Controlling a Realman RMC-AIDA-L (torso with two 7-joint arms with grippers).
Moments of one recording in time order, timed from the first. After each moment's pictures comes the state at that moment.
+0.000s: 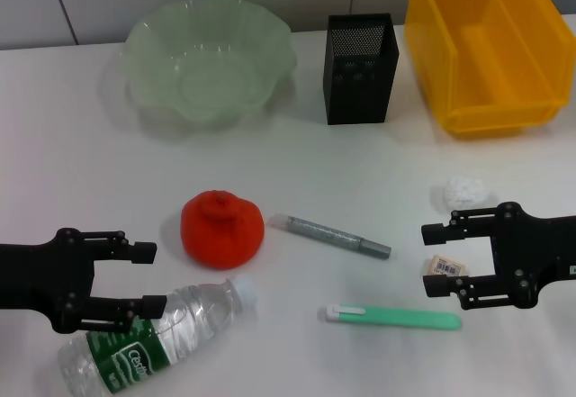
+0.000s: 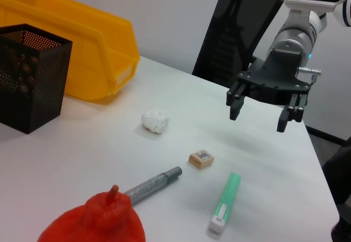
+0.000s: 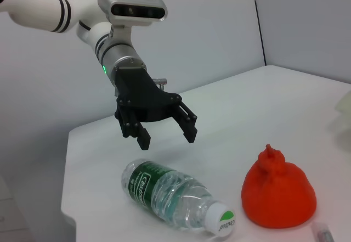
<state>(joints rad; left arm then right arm) -0.60 -1.99 0.41 0.60 2.44 1.89 -1.28 0.43 2.02 -0.59 -0.71 -2.16 -1.86 1.24</state>
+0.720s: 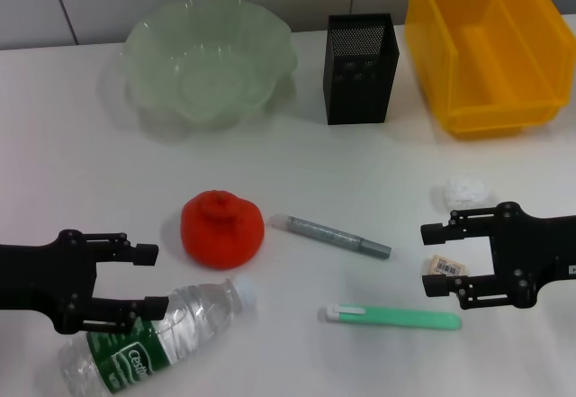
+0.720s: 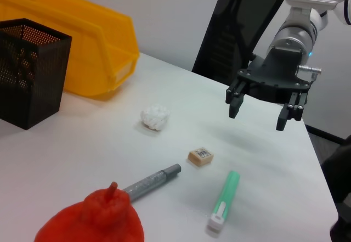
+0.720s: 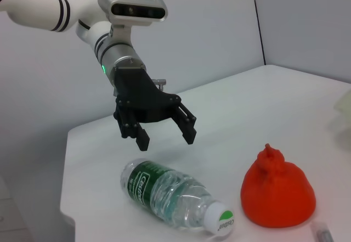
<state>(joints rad) -0.60 -2.00 0.42 0.60 2.44 1.89 -1.30 0.43 2.03 -0.59 -0.71 -2.16 -1.86 1.24</state>
